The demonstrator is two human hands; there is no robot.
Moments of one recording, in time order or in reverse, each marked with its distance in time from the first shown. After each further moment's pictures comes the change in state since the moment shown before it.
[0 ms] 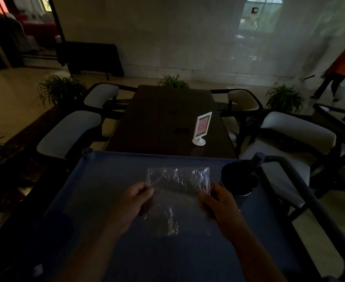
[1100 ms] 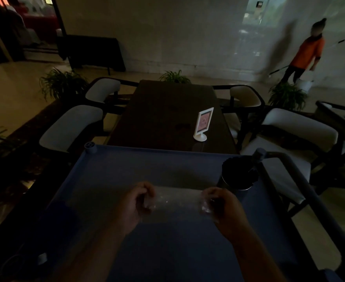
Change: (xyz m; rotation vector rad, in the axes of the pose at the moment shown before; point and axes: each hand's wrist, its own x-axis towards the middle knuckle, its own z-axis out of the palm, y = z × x) left_hand -0.016 -0.006 0.012 -0.381 0.025 -0.026; right_hand -0.018 -0.011 0.005 0.475 -0.025 0.210
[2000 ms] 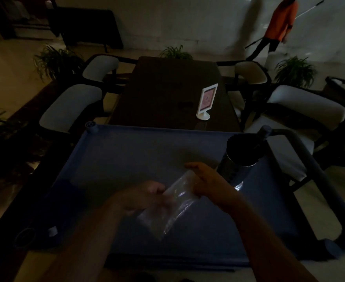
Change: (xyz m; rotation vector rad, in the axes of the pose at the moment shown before) left_hand -0.010 -0.008 -0.012 0.582 -0.461 -0.302; right_hand 0.003 0.017 0.017 -0.705 -0.258 -0.057
